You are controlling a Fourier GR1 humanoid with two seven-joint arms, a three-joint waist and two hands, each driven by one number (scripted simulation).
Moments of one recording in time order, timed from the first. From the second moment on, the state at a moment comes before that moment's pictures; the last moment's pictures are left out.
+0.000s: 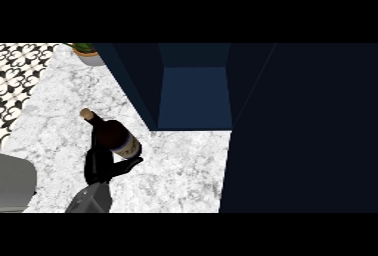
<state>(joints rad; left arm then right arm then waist) -0.32 0.05 0.22 -0.56 0.35 -0.10 -0.78 -0.13 -0.05 0.11 -2.47 -0.11 0.07 0.62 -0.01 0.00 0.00</state>
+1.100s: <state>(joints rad) -0.49 0.02 0.26 -0.39 0.39 -0.11 -0.89 -0.08 -0.04 0.11 -2.46 -0.11 0.11 0.59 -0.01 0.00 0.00</state>
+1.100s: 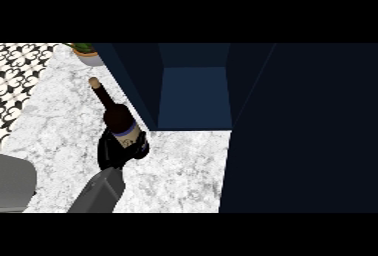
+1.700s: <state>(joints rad) -0.35 0.10 0.22 -0.47 0.41 -0.30 -0.80 -0.13 -0.04 0.08 -2.43 -0.12 0.11 0.60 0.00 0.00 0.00</state>
